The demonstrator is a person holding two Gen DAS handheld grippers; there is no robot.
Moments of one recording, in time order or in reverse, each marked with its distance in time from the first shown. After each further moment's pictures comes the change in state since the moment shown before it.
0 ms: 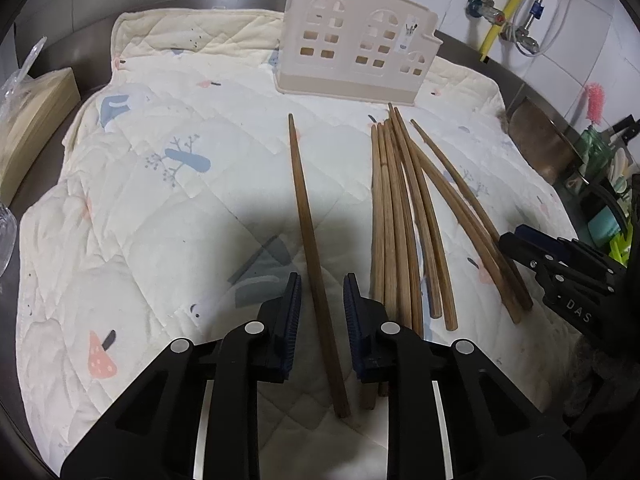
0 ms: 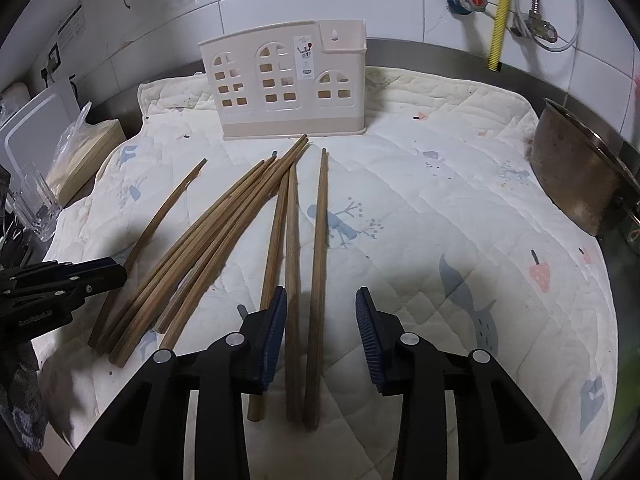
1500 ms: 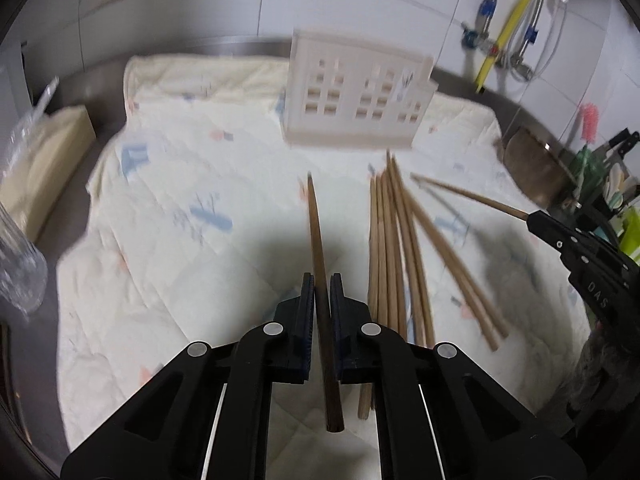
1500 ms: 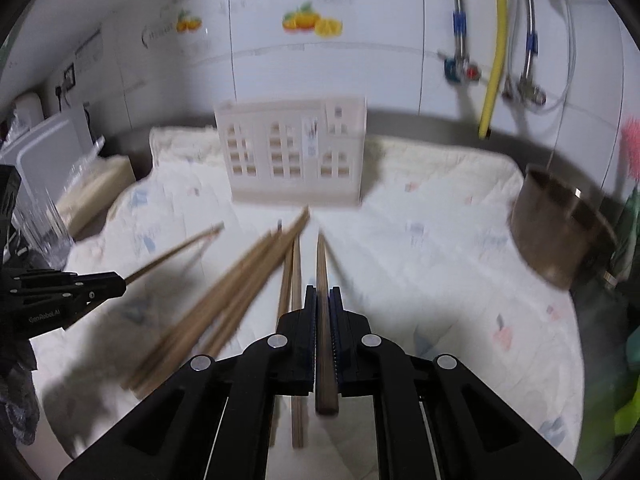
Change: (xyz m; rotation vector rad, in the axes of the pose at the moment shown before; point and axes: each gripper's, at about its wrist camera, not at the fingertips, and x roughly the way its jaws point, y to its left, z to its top) left arm -0.045 0.000 0.035 0.020 -0.094 0.023; right arm -0.051 0.007 0.031 -0.042 -0.193 -0.034
